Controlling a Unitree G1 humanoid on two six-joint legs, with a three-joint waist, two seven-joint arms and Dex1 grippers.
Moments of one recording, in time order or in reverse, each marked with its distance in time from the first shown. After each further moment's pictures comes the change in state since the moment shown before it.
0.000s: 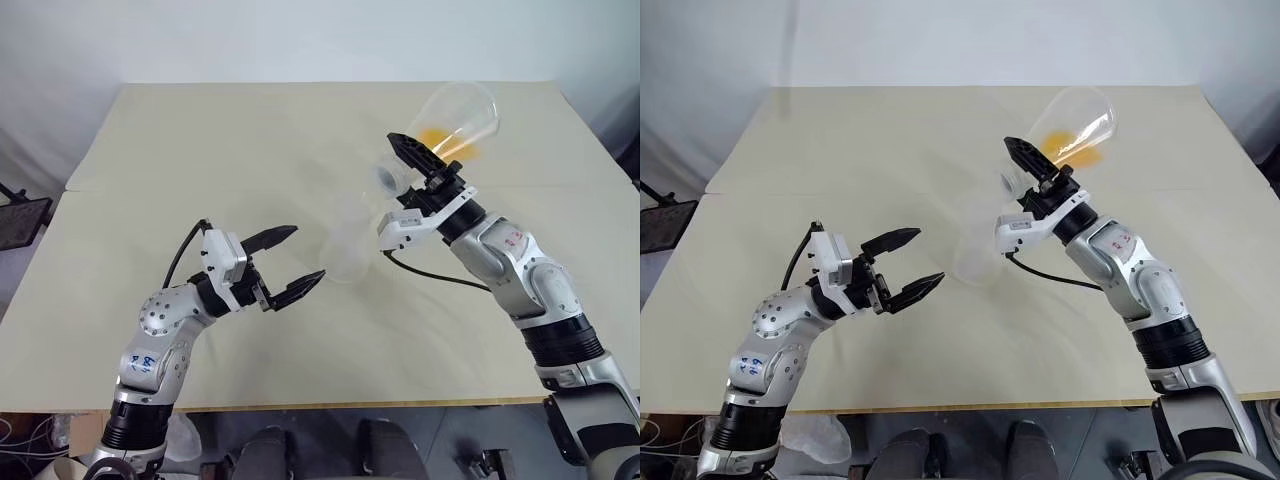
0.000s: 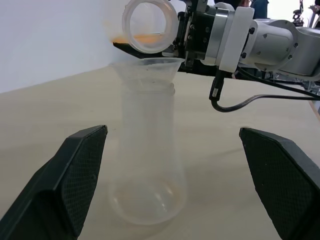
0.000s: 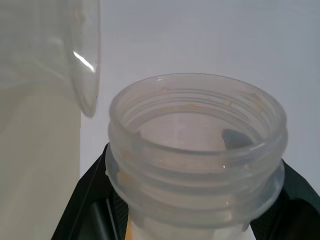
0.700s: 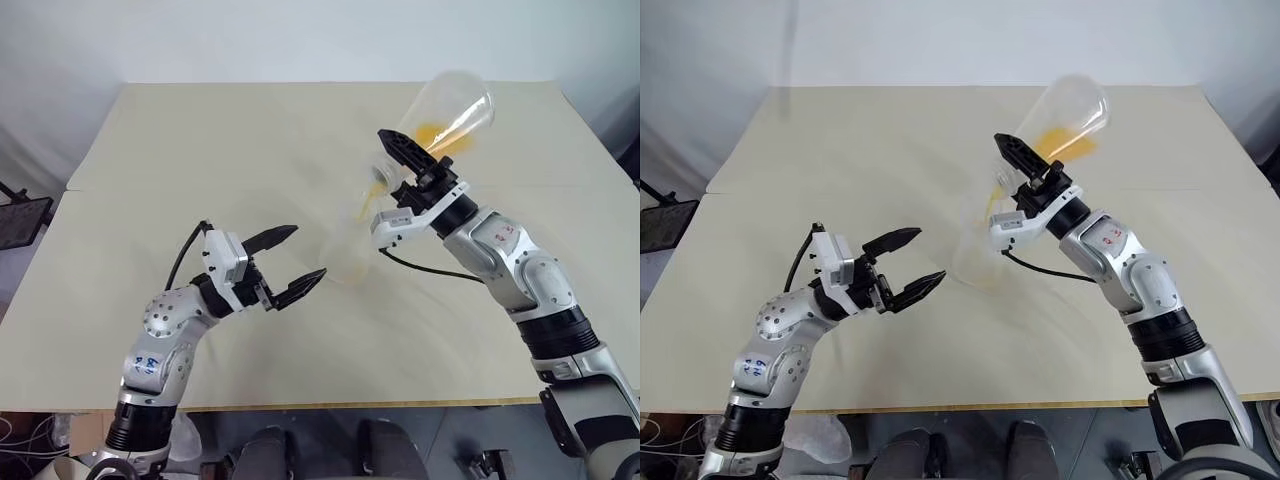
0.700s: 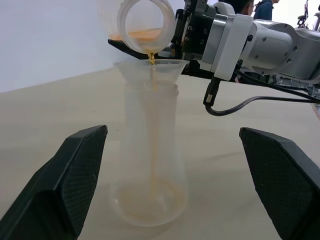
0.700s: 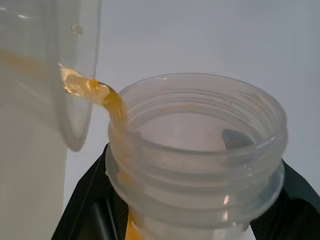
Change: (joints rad) left arm 0.006 -0.022 -0.003 0.000 0.001 0.000 0.018; right arm -0.046 0.005 0.032 0.024 -0.076 -0.001 -0.040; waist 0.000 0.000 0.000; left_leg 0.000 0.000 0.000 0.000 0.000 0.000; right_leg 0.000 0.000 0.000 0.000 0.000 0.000
